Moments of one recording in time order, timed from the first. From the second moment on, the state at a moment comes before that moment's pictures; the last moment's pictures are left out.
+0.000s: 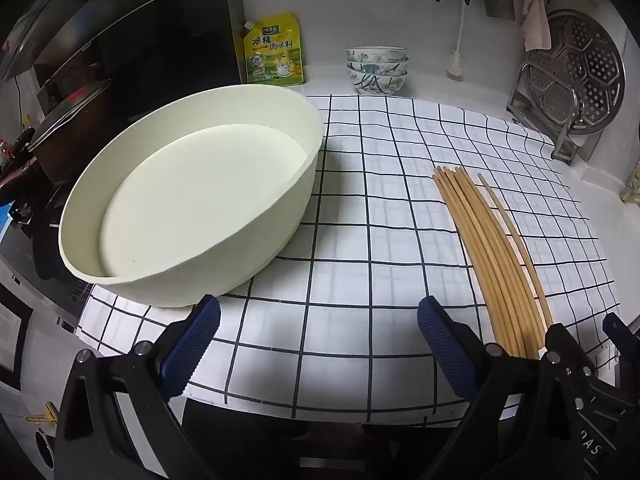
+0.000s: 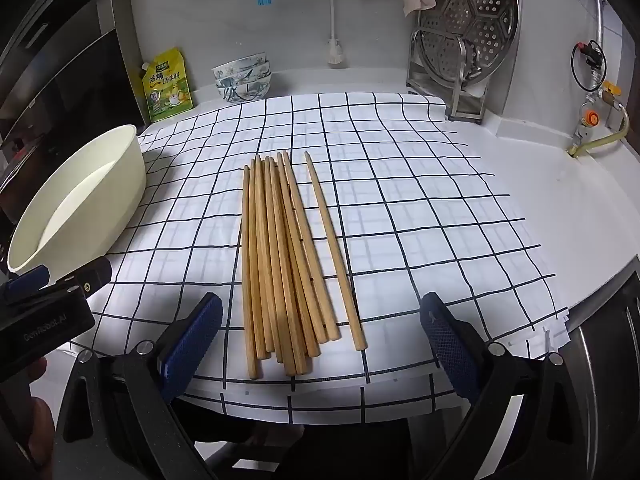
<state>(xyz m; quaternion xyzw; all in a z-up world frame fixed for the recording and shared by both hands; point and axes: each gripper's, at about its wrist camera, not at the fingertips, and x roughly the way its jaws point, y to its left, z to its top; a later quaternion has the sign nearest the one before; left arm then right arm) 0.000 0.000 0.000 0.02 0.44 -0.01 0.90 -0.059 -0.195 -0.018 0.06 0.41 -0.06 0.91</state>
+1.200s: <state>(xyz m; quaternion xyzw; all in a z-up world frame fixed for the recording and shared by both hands) -0.006 0.000 0.007 0.02 0.42 -0.02 0.91 -0.065 -0.192 -0.014 0.07 0.40 -0.06 0.91</state>
